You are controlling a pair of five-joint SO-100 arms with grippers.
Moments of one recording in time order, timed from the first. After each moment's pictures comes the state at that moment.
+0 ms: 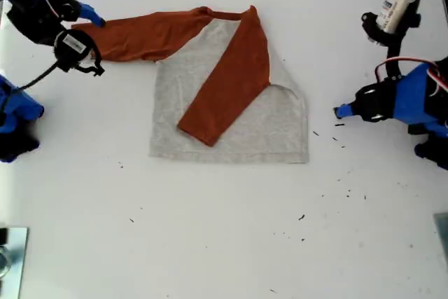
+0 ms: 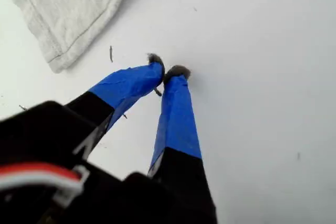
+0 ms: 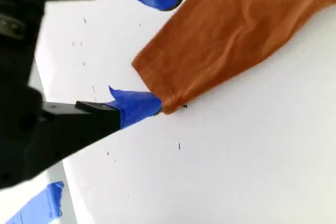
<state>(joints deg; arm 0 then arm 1) -62.9 124.0 131.4 76.6 9.9 18.6 175.8 165.1 66.2 -30.4</state>
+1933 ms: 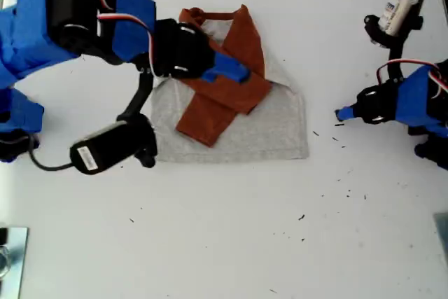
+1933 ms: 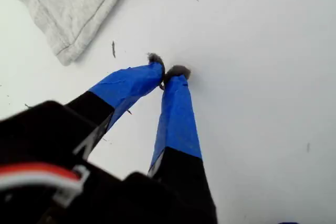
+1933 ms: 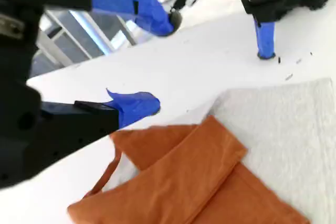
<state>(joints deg) -14.6 85.7 59.5 74.9 21.5 16.8 177.6 165.5 67.9 -26.9</state>
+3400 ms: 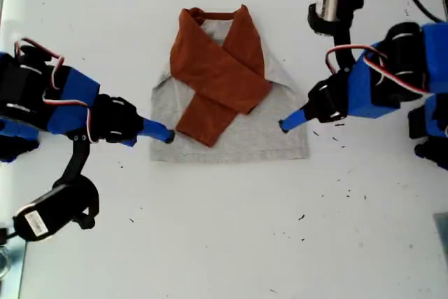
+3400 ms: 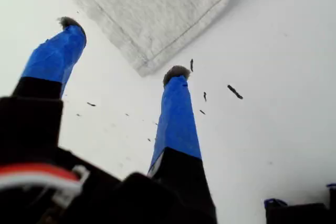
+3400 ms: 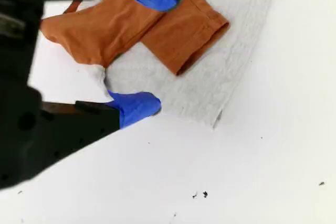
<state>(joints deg) 1.3 116.2 115.6 68.6 -9.4 9.1 124.3 114.4 79.6 -22.4</state>
